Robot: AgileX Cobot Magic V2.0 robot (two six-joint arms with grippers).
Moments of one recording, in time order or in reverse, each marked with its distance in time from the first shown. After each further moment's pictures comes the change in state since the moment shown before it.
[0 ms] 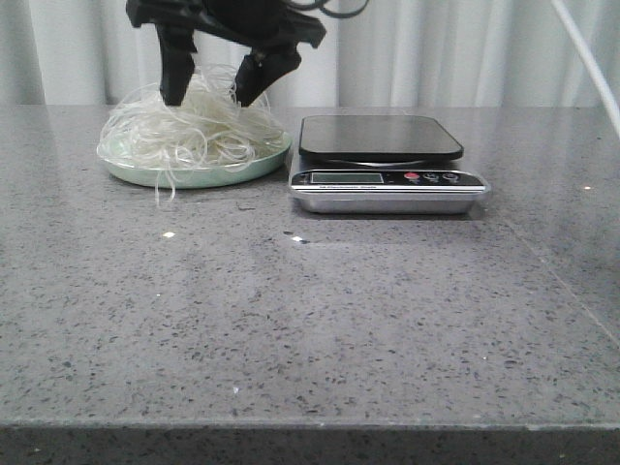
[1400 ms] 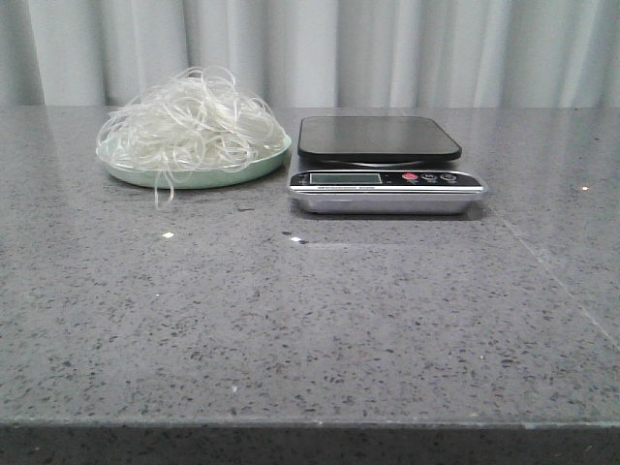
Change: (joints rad) left arm 0.000 0.000 0.000 0.000 -0.002 0.000; right arm -0.220 -1.747 1.546 -0.106 -0.423 -0.027
